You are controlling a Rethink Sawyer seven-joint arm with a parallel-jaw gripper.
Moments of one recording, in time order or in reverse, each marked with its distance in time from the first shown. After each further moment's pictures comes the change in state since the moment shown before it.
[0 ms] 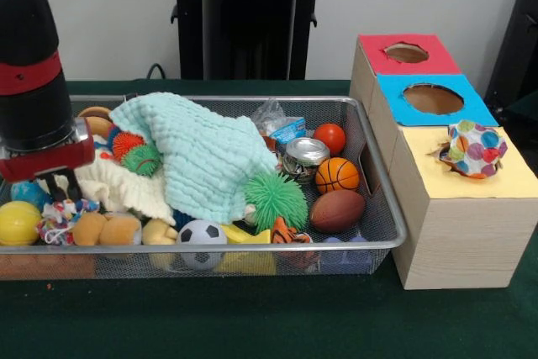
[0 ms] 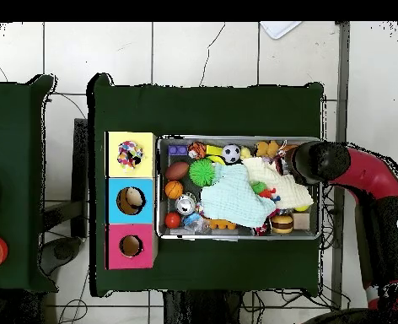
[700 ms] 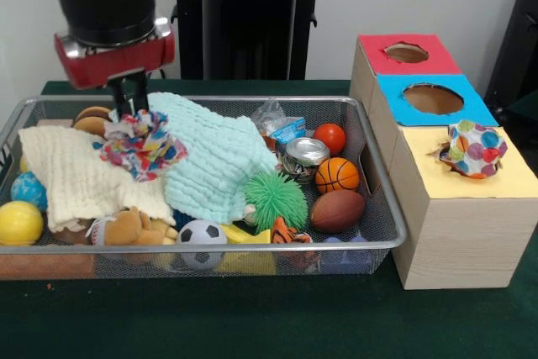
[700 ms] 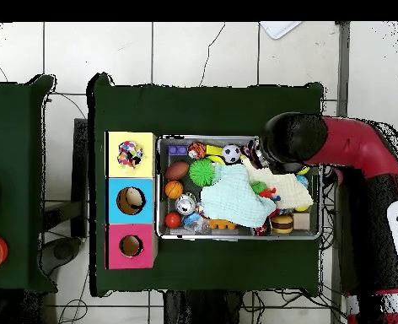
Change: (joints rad) arm 0.174 -0.250 -0.026 0.073 0.086 0.213 0.000
